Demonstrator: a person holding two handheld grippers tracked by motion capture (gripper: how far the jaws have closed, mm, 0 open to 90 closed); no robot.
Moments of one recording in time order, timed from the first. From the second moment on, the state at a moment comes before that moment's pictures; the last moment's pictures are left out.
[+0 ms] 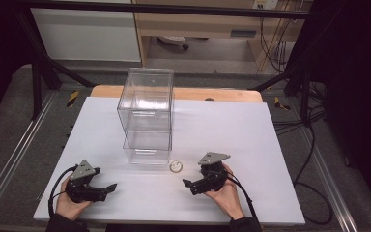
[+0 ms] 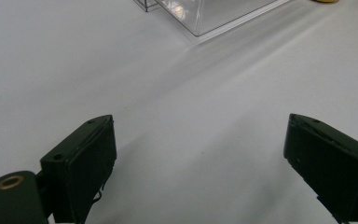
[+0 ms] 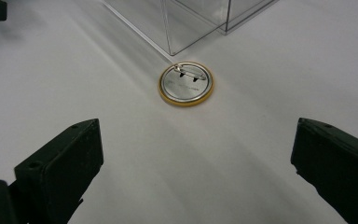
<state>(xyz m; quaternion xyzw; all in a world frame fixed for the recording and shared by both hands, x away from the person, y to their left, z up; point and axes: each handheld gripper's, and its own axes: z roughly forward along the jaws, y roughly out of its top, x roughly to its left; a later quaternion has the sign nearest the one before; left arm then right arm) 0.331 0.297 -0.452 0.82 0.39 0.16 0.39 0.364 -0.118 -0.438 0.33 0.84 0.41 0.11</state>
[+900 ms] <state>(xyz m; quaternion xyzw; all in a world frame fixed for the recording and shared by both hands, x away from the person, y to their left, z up) 0.331 0.297 -0.452 0.82 0.39 0.16 0.39 0.387 -0.083 -0.437 0.33 0.84 0.41 0.11</state>
